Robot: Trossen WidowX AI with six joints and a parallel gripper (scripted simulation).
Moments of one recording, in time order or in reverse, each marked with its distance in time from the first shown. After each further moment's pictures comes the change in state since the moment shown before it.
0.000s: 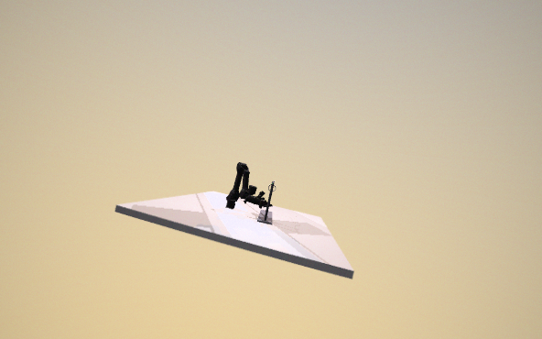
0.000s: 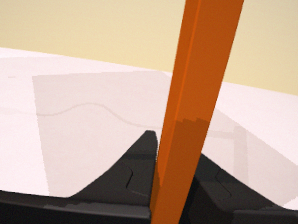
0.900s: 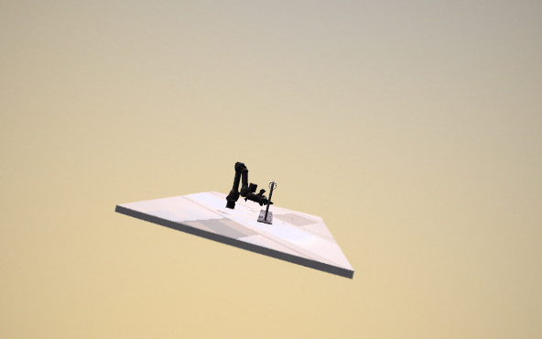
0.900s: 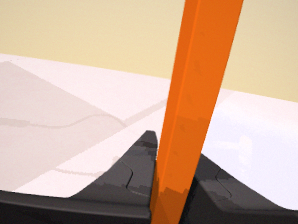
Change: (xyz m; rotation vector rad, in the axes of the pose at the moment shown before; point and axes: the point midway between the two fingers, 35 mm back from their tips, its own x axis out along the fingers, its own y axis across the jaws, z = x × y) arm -0.001 0.000 0.018 -0.002 -0.002 -0.004
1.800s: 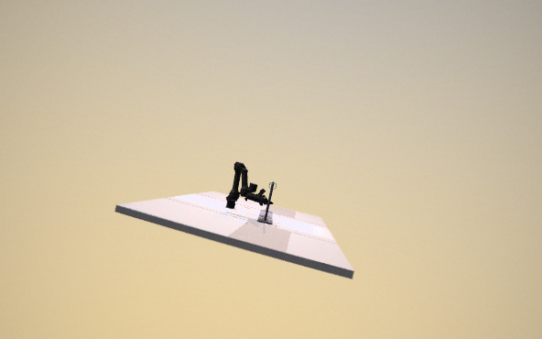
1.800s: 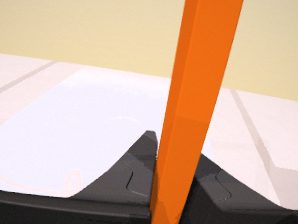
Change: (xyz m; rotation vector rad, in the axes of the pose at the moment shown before) arm 0.001 0.015 0.000 0.005 0.001 -0.002
